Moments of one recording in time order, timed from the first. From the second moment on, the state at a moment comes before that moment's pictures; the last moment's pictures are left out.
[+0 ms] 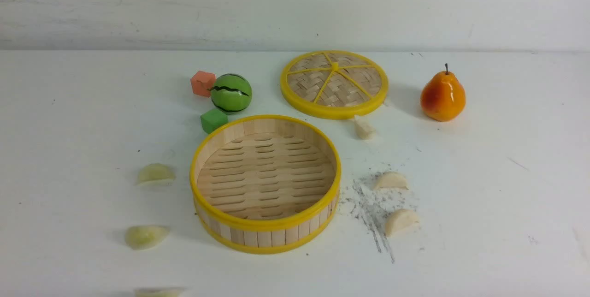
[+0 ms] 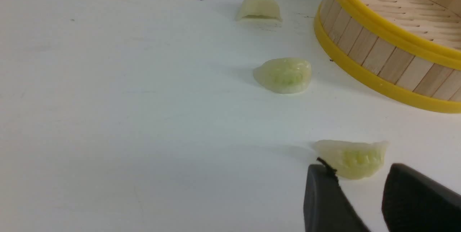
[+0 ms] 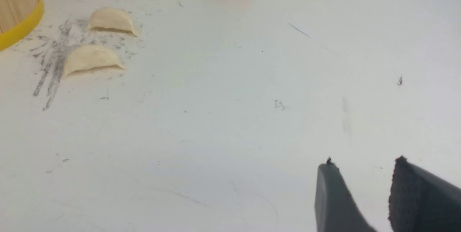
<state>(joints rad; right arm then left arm) -0.02 -0.01 0.02 0.01 0.38 -0.07 -0.15 -0.01 0.03 -0.01 0.40 -0.21</state>
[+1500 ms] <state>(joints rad) -0.02 -0.01 0.03 -0.03 0.01 -0.07 -0.15 -0.01 0.03 0.01 -0.15 -0.21</state>
